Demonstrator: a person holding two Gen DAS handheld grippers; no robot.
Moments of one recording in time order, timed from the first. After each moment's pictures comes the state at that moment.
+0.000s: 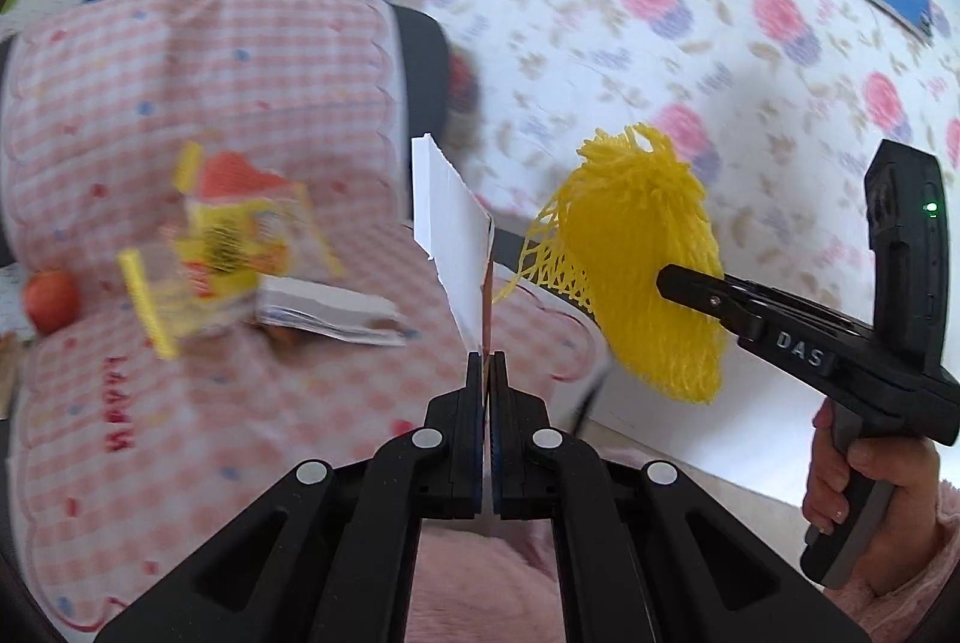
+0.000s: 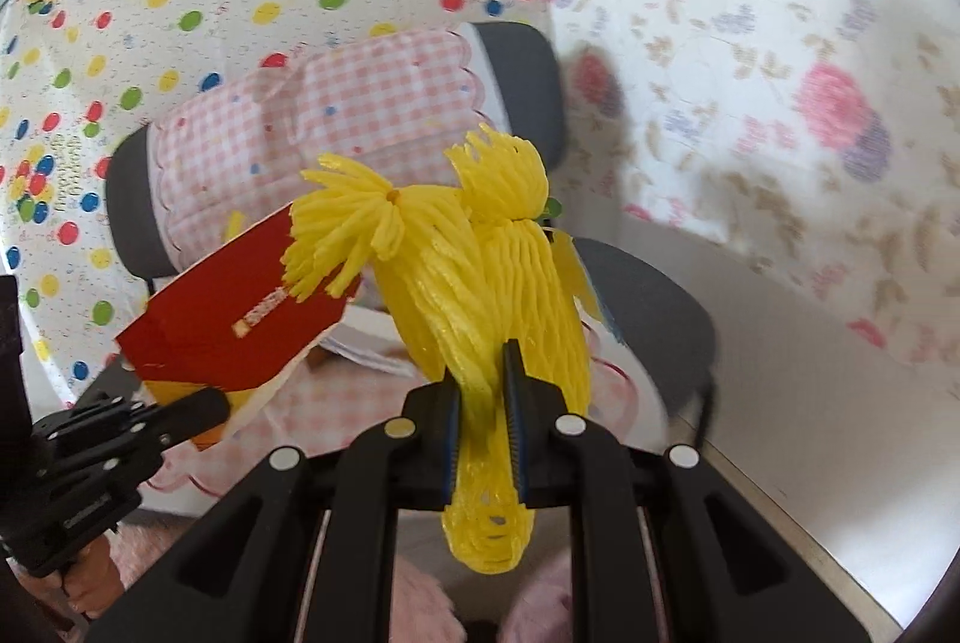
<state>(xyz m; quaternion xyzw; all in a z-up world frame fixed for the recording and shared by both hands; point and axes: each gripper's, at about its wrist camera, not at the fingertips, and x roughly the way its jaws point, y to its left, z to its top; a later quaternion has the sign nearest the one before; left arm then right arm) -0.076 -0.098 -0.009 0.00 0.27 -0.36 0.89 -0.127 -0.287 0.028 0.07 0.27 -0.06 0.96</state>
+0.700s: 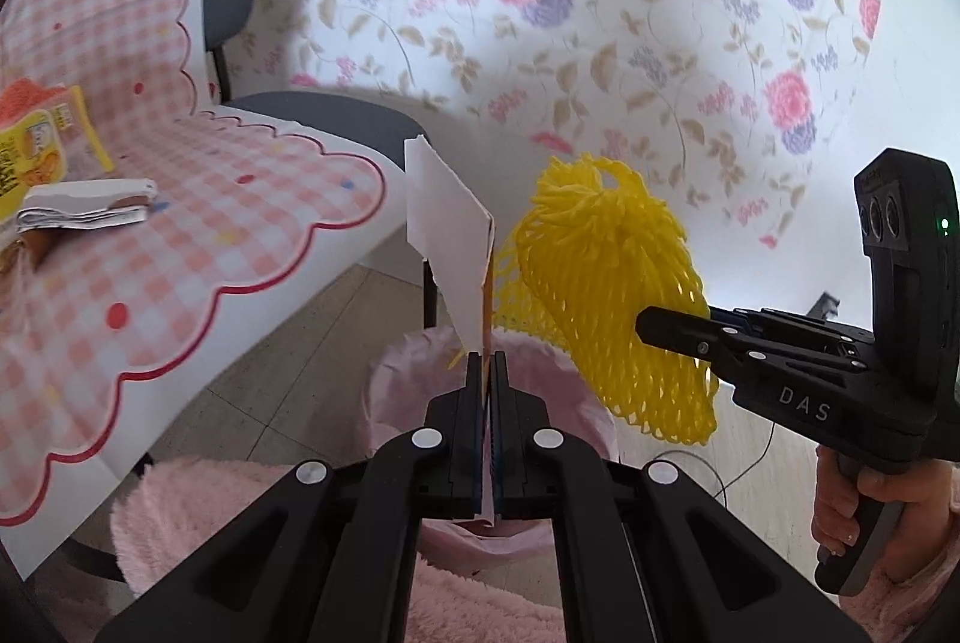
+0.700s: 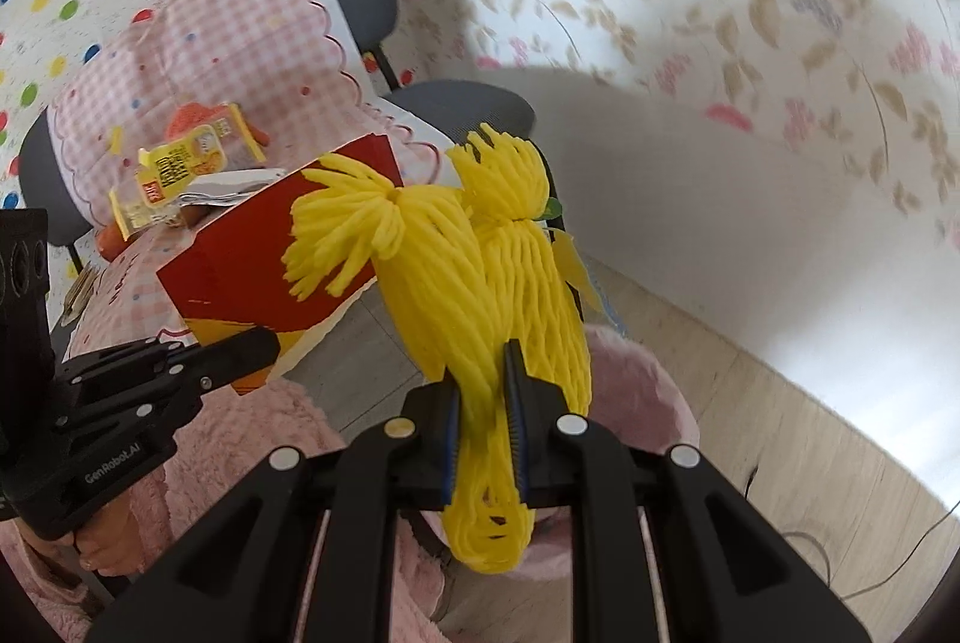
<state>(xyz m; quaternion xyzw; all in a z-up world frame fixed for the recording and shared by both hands) -0.126 -0.200 -0.083 0.07 0.36 -0.49 0.79 -0.234 -0.341 -0.057 0.16 0.37 -0.16 0.90</state>
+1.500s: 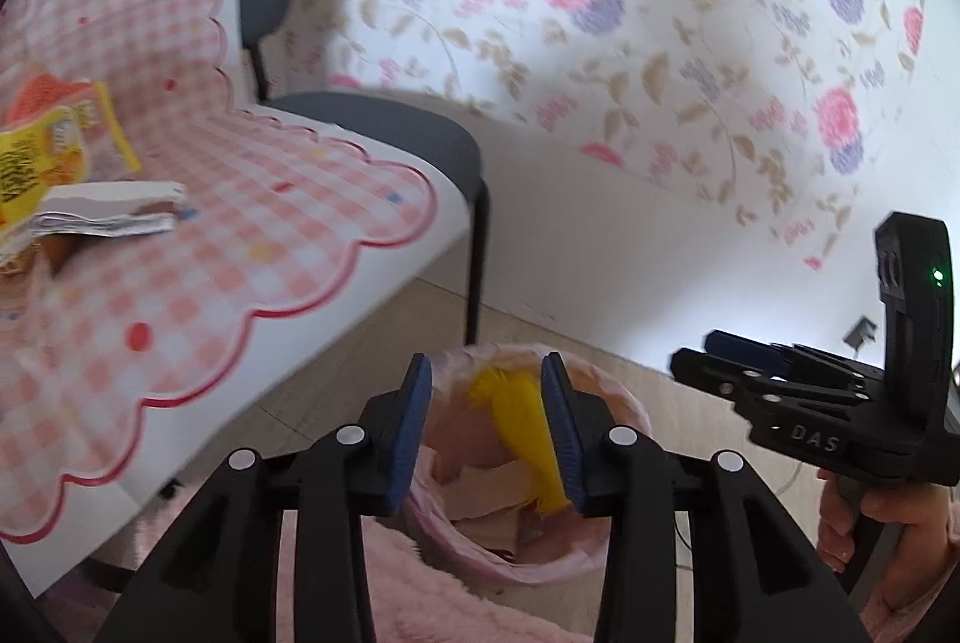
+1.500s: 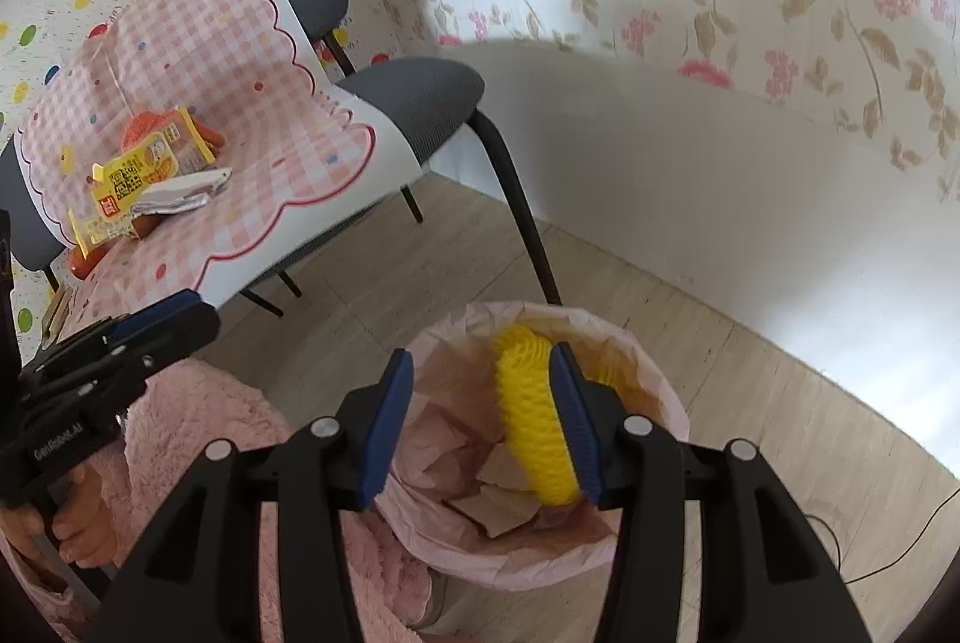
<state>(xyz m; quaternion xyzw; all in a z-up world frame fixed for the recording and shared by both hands) -0.100 -0.203 -0.082 0.06 0.35 -0.44 0.82 -0.225 -0.370 -0.074 0.17 0.37 -0.18 0.89</state>
